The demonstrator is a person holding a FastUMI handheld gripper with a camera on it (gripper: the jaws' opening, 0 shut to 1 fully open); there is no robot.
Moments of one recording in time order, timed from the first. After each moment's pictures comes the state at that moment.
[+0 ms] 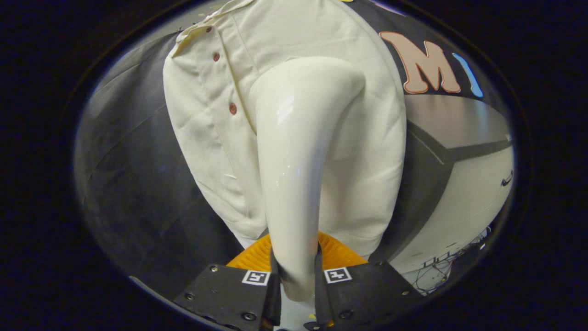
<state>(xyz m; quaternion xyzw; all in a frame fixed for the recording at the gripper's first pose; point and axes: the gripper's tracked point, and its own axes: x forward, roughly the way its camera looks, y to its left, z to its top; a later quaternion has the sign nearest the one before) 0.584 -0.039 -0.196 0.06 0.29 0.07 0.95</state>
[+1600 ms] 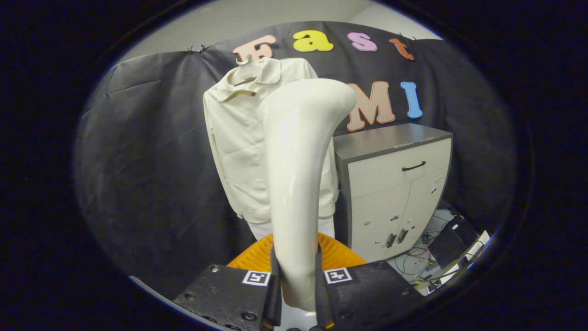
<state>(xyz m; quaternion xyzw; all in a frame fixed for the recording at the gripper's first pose) 0.323 -0.006 -0.067 0.04 0.17 -0.06 0.98</state>
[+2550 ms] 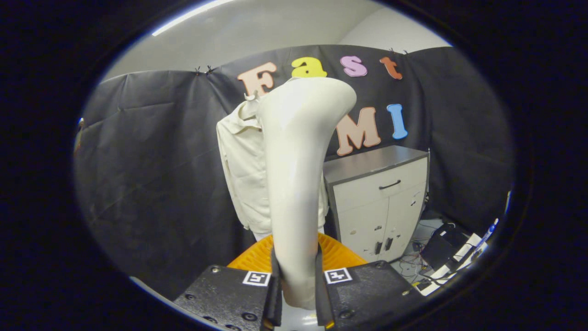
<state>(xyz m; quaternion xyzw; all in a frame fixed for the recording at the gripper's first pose) 0.102 -0.050 -0.009 0.04 0.11 -0.07 0.99</state>
